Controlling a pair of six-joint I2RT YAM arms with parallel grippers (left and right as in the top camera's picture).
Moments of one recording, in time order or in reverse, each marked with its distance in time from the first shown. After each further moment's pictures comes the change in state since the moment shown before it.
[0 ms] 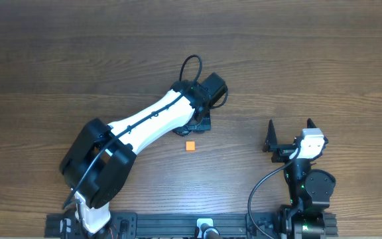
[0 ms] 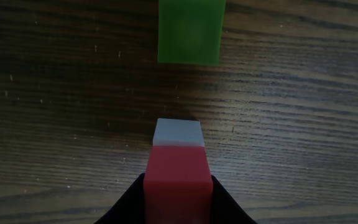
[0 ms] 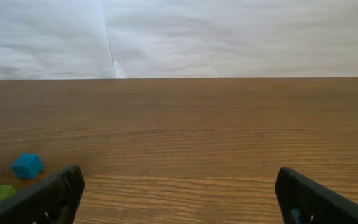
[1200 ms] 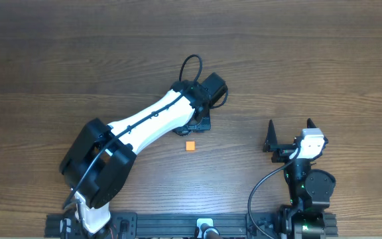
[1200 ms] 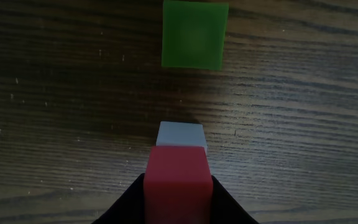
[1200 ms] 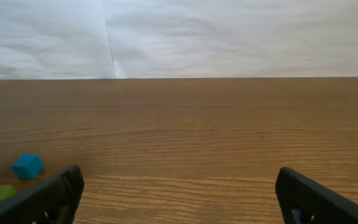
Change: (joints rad) left arm 0.000 0.000 0.000 0.001 -0.013 0.000; right arm 0.000 0.000 0.000 0.000 0.000 0.001
